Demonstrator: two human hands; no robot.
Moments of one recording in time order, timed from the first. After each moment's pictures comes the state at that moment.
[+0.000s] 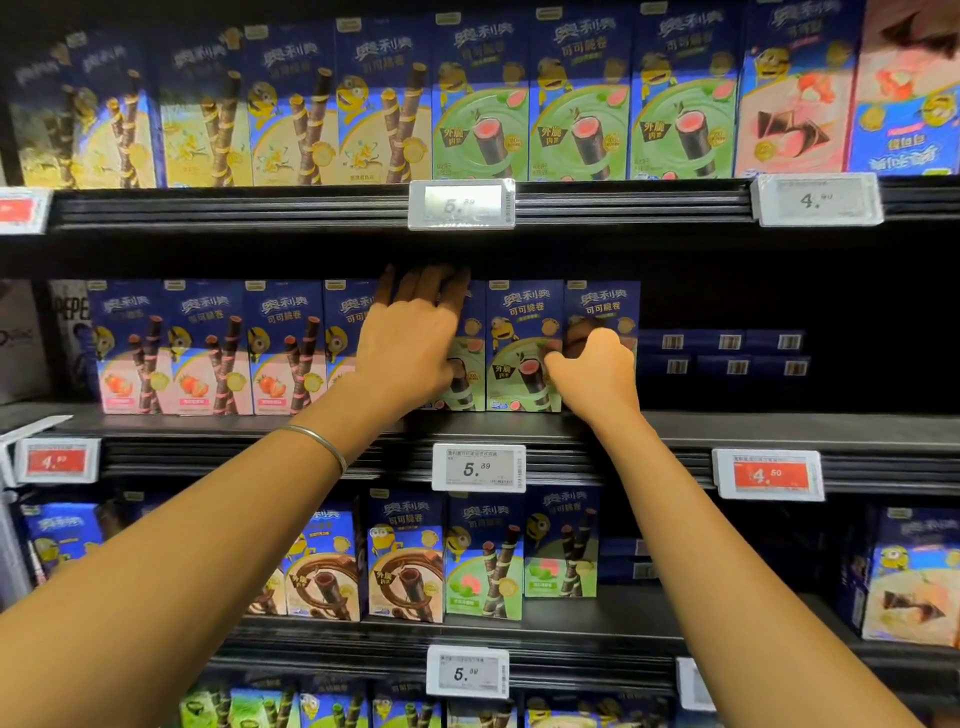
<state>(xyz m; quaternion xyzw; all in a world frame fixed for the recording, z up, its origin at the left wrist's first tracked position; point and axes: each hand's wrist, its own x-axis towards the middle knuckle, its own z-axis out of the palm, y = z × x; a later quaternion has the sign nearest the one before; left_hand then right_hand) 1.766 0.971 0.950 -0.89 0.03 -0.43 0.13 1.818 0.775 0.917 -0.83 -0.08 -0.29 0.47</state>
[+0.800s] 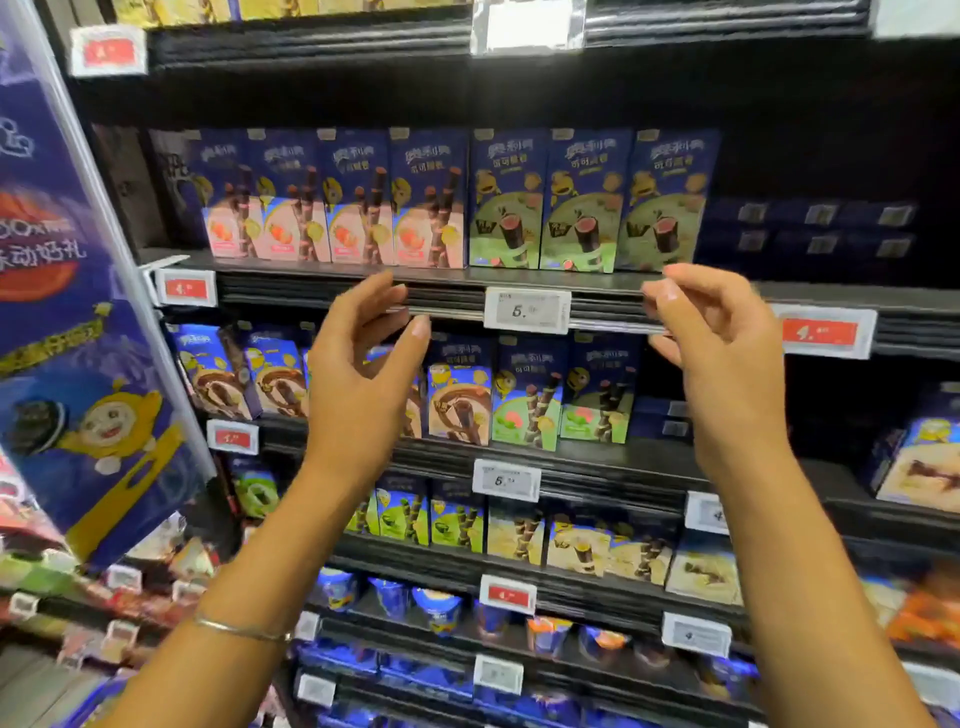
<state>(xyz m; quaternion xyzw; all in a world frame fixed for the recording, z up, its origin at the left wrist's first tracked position) 1.575 0.957 0.811 -0.70 0.03 -0.47 -0.54 1.659 0.718 0.840 -0.65 -0.21 -0.23 0.70</state>
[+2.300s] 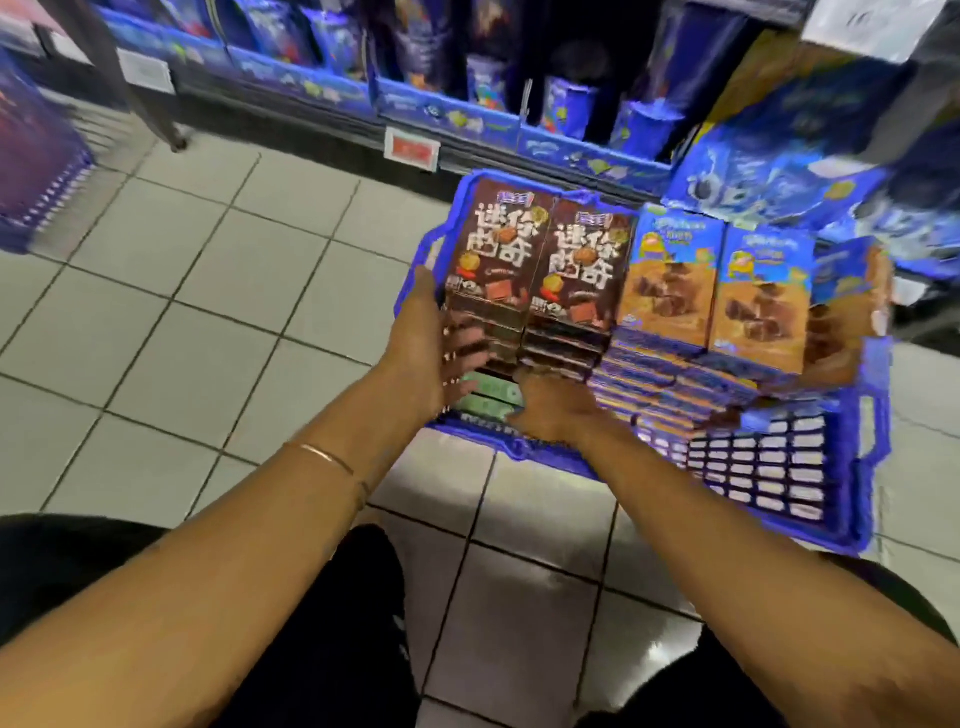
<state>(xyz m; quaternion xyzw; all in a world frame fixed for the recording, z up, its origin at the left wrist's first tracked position) 1.425 0.655 -0.133 -0.44 -0.48 0.12 -0.75 1.490 0.500 -0.250 -0.89 -0.30 0.35 0.01</state>
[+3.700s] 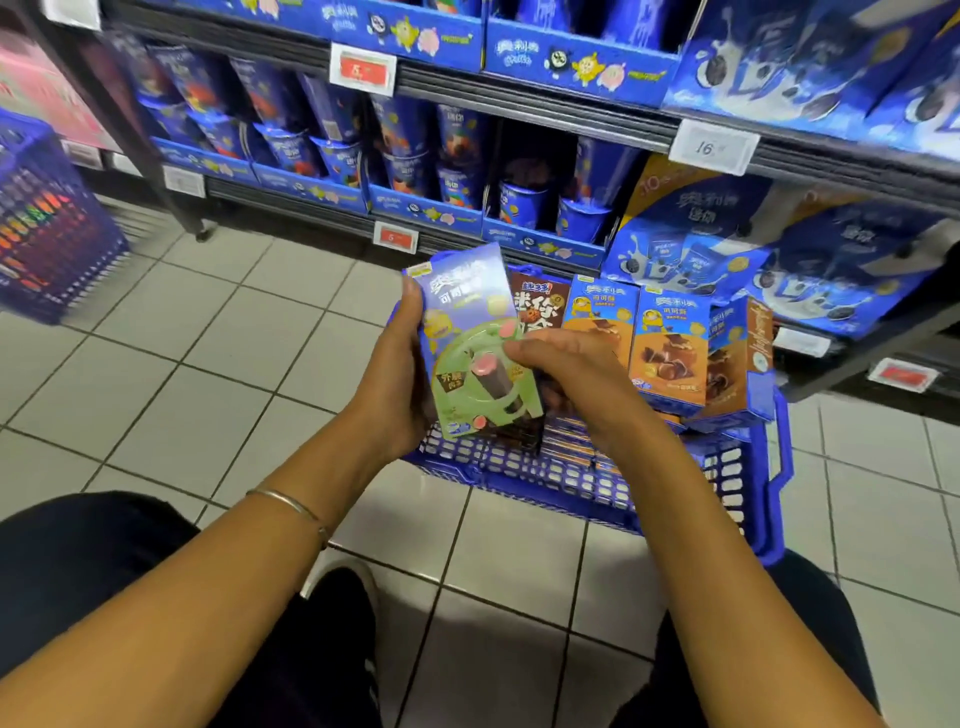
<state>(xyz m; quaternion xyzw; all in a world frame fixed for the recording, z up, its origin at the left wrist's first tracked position) 1.404 0.617 -0.074 -0.46 -0.27 0.02 -0.85 1.485 0.448 -0.073 -0.74 -0.09 0.30 0.59</state>
